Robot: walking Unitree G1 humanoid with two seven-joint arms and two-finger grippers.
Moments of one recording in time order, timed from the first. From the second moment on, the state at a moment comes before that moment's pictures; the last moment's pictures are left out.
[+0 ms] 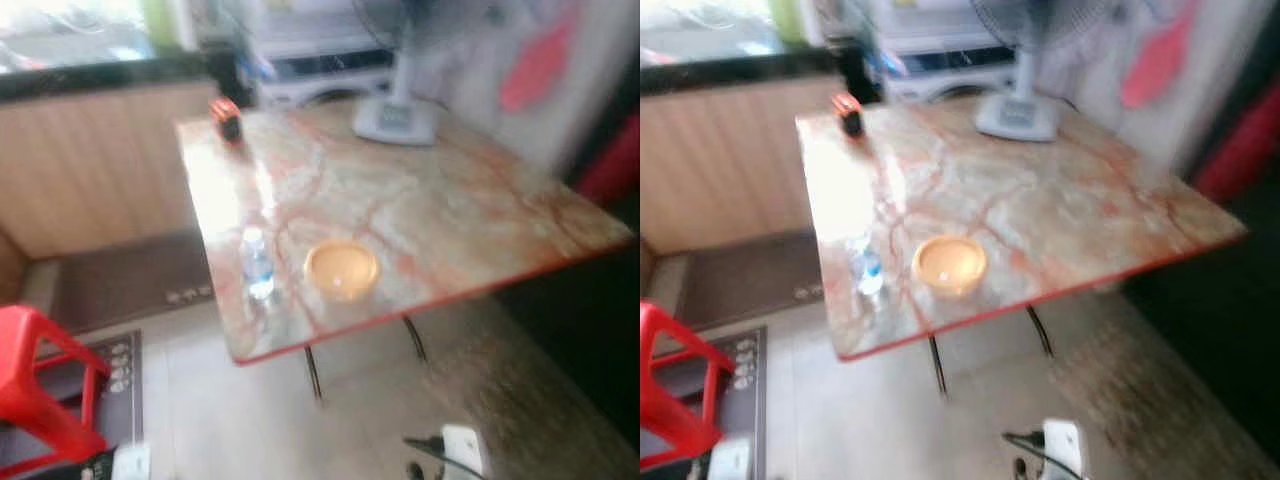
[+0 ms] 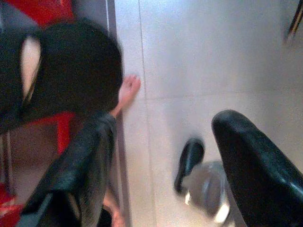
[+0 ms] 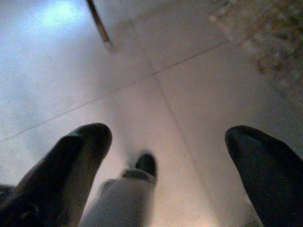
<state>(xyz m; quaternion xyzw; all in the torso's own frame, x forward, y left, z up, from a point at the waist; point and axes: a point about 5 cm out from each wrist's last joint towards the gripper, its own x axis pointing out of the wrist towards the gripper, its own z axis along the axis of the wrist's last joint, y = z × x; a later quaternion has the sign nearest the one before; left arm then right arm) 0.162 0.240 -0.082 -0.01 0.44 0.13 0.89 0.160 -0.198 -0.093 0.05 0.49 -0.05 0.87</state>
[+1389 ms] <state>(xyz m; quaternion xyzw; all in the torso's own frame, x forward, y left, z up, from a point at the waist) 0.214 0.259 0.001 0.12 0.08 0.25 0.96 0.162 -0.194 -0.093 0.06 0.49 -0.04 0.87</state>
